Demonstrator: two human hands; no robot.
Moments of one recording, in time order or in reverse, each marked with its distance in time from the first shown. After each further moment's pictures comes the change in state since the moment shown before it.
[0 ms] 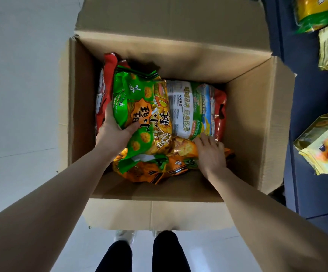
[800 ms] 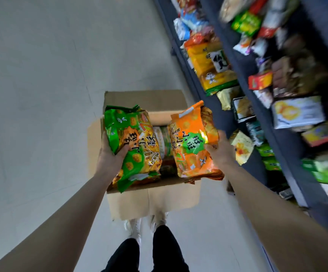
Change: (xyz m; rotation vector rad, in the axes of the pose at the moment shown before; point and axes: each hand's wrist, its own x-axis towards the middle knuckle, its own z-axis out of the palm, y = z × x) left_hand -0.217 0.141 -0.139 -0.141 -0.100 0.173; right_hand -0.256 0.040 -0.301 0.816 0.341 0.510
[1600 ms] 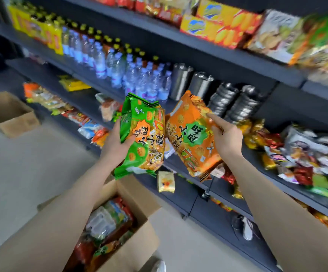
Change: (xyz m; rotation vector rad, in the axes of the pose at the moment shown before) left_hand -0.266 0.337 0.086 0.259 -0.399 0.949; right_hand -0.304 0.035 -0.350 0.297 0.993 -0.037
